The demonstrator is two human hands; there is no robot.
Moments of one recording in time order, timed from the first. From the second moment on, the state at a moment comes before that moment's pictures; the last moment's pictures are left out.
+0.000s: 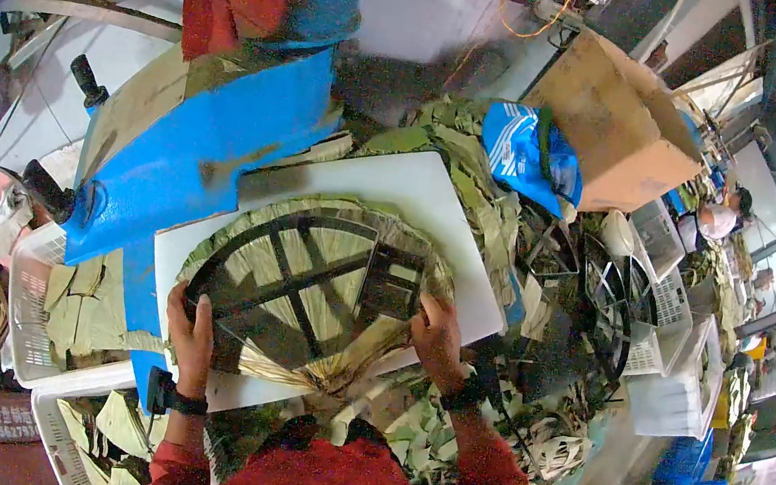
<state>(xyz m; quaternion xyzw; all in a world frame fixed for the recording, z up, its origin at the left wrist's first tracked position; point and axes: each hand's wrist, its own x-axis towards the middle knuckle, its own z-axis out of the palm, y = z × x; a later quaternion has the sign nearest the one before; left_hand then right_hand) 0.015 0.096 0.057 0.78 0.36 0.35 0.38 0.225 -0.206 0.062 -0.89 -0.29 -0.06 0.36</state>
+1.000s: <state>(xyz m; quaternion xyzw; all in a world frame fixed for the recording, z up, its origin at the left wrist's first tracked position) -0.060 0.296 0.180 0.59 0.28 0.56 0.51 0.242 -0.244 0.029 -0.79 -0.41 0.04 0.46</state>
